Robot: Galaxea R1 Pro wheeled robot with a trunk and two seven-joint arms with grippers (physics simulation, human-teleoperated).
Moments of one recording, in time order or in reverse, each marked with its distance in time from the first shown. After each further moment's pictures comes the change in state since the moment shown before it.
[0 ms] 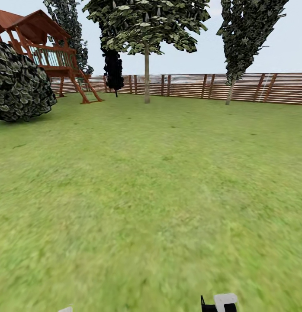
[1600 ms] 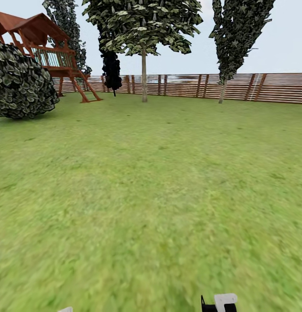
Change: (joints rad) left arm 0.000 -0.002 0.000 0.000 0.000 0.000 0.000; right arm 0.000 0.000 -0.002 0.000 0.000 0.000 0.000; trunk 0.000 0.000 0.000
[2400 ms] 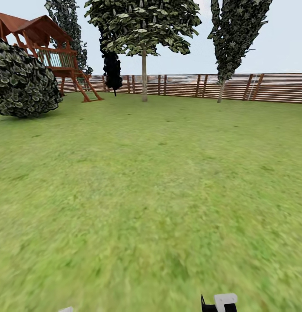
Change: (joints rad) left arm 0.000 0.000 -0.001 0.000 0.000 0.000 0.000; right arm 0.000 0.000 0.000 0.000 0.000 0.000 0.000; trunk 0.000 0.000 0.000
